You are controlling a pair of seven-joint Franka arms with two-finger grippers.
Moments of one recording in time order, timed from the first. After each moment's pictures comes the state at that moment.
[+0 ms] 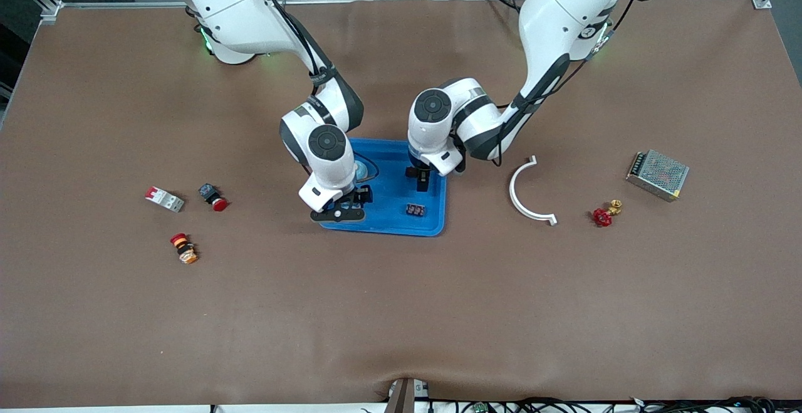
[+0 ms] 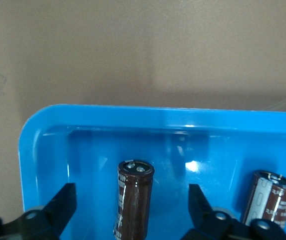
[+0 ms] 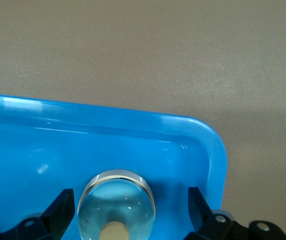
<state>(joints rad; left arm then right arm) -0.40 0.69 -0.46 -1.81 0.37 2.44 -2.56 0.66 0.64 -0.05 -1.78 -0.07 2.42 0.63</state>
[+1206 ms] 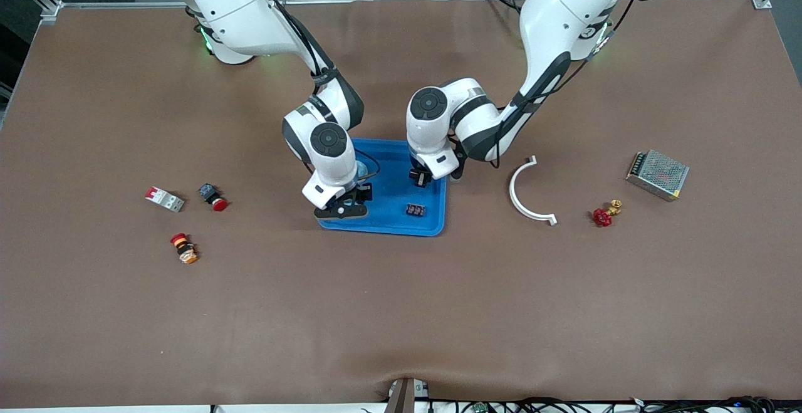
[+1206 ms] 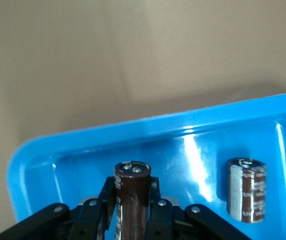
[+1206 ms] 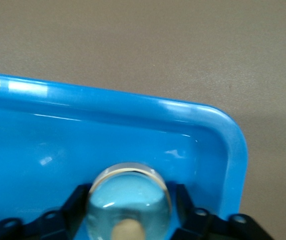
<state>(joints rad) -0.37 0.67 -0.48 -1.77 0.42 2.33 -2.32 0.67 0.65 -0.04 -1.82 -0.07 2.49 0.62</state>
